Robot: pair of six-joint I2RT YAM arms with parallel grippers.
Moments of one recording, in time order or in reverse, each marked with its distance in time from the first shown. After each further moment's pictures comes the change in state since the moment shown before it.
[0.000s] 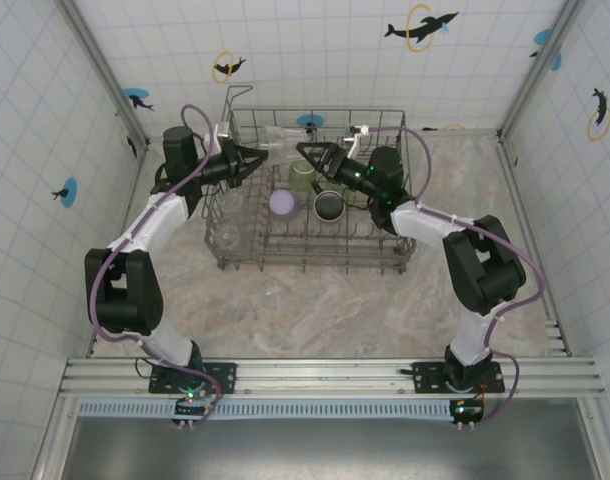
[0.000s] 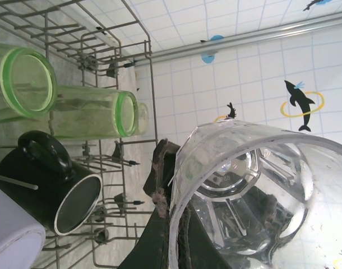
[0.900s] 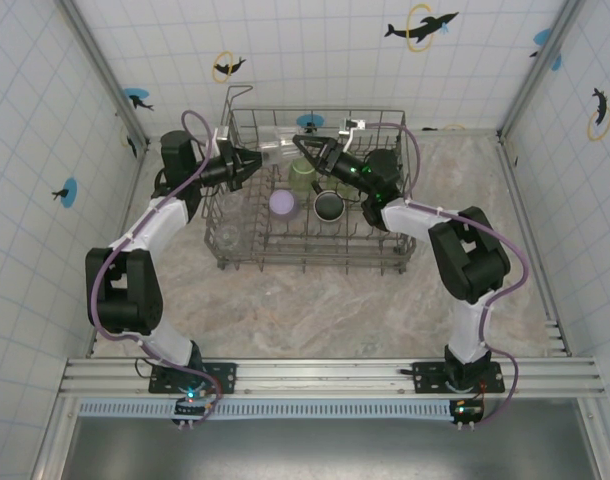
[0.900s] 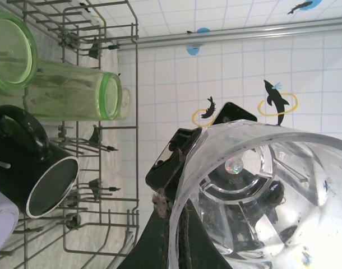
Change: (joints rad) left arm 0.010 0.000 -0.050 0.132 0.072 -0.173; right arm 0.013 0.103 0.061 0.257 -0.039 0.130
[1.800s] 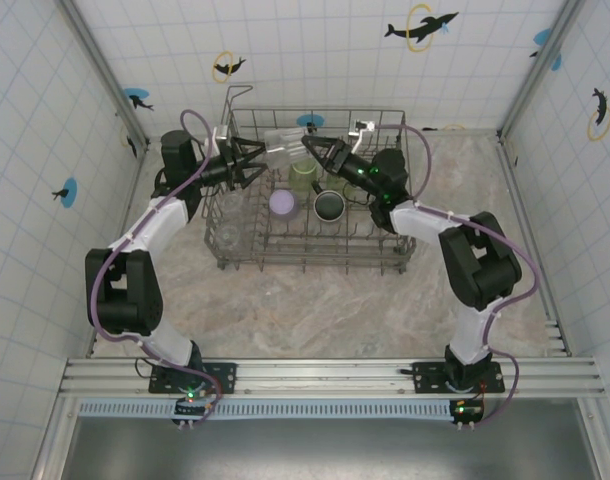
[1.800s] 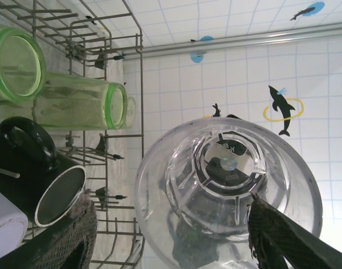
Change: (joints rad) left arm 0.001 -0.008 0.004 -0.028 -0.045 0.038; right arm -0.029 -0.088 -0.066 -0.109 0.051 -0.092
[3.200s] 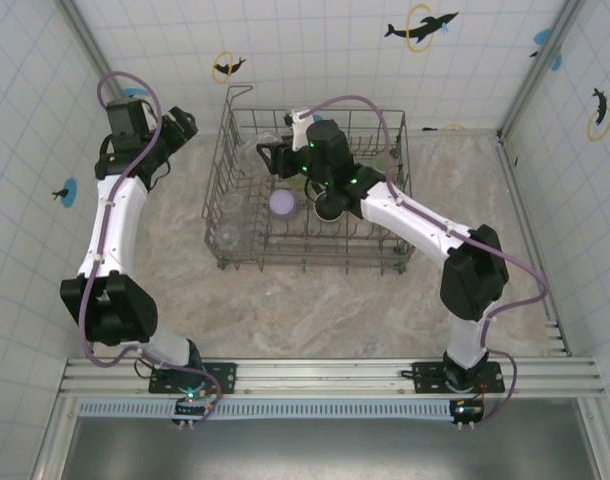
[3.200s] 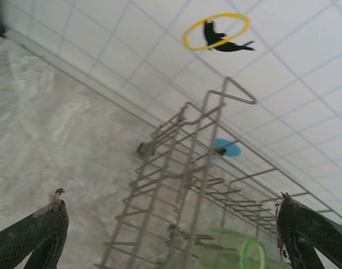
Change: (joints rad) left arm 0.163 -0.054 0.412 -0.770 -0.878 0.657; right arm 0.272 0.022 0.517 -0.999 0.479 -0.818
